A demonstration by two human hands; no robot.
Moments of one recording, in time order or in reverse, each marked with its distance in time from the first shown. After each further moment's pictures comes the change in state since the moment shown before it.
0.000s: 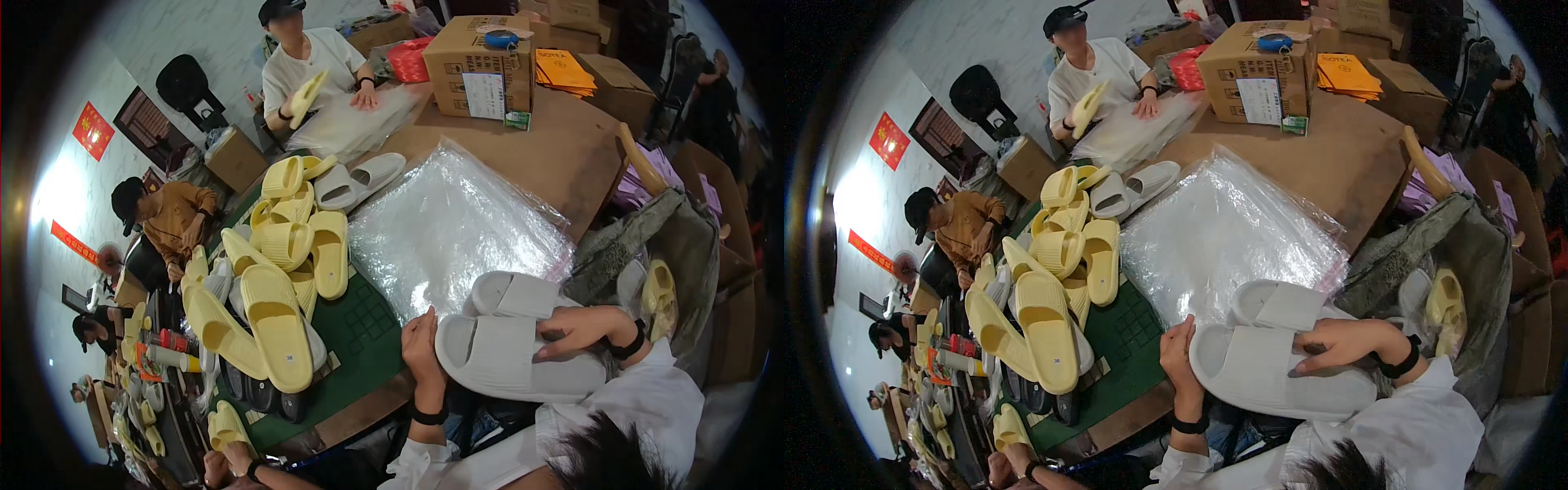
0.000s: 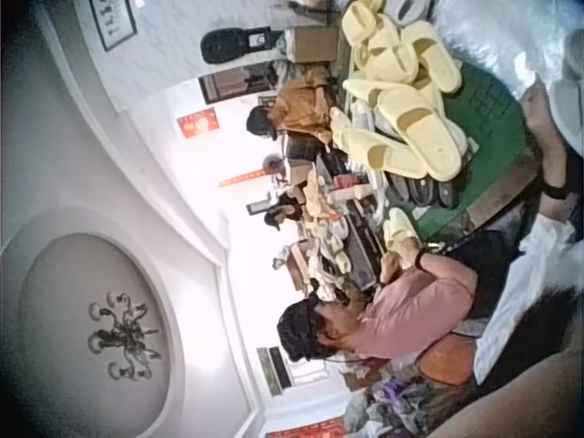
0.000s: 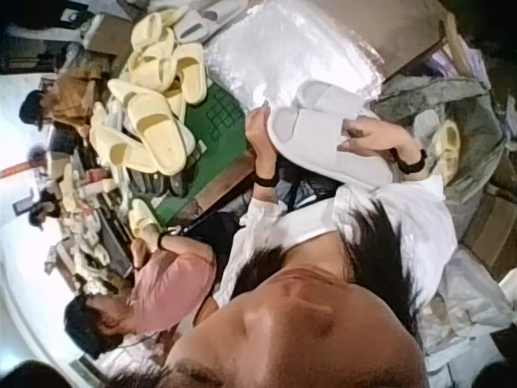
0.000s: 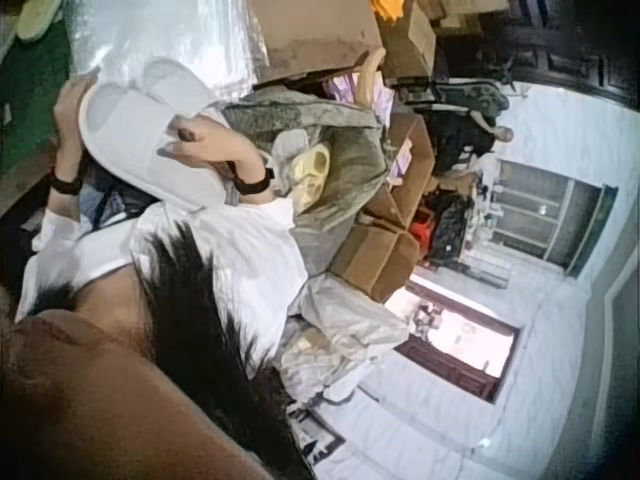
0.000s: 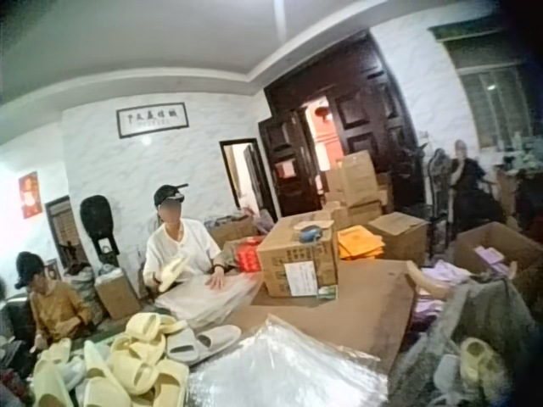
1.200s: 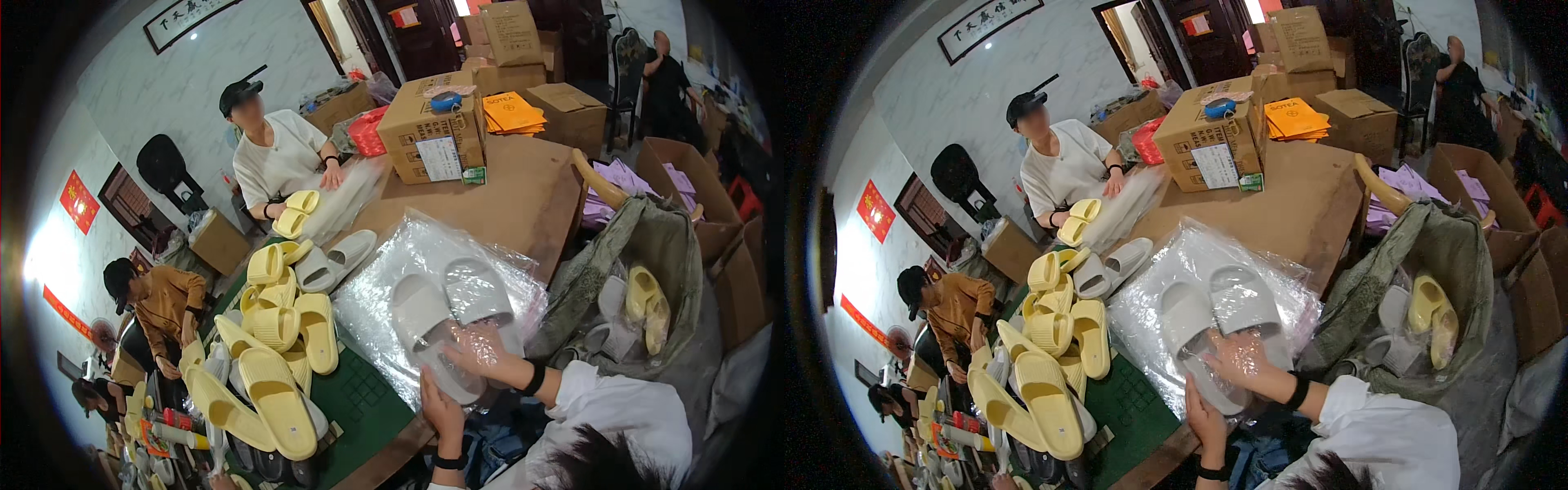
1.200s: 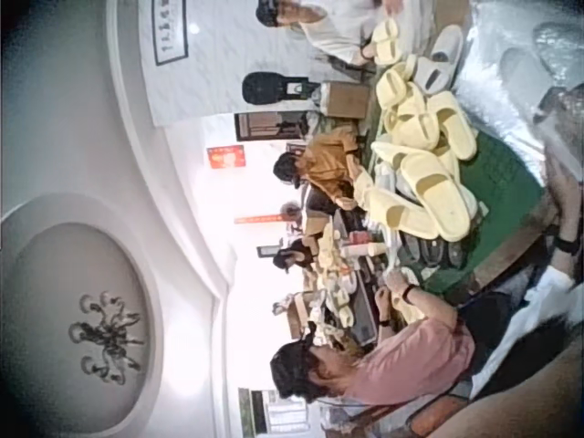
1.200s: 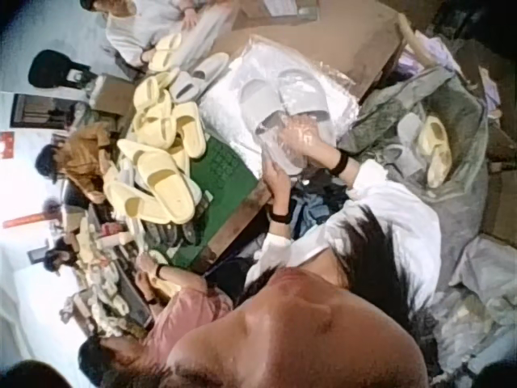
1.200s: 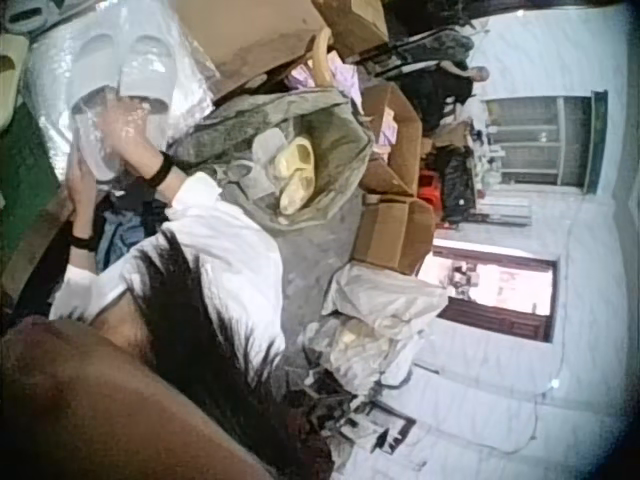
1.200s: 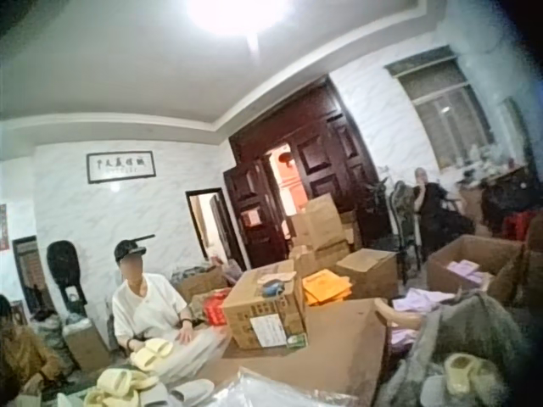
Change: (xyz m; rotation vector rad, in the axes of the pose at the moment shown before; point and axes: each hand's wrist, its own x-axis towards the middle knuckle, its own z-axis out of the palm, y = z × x) left_hand -0.037 -0.007 0.026 -0.171 -0.172 -0.314; right_hand 0.137 0.002 0.032 -0.492 0.927 0.418
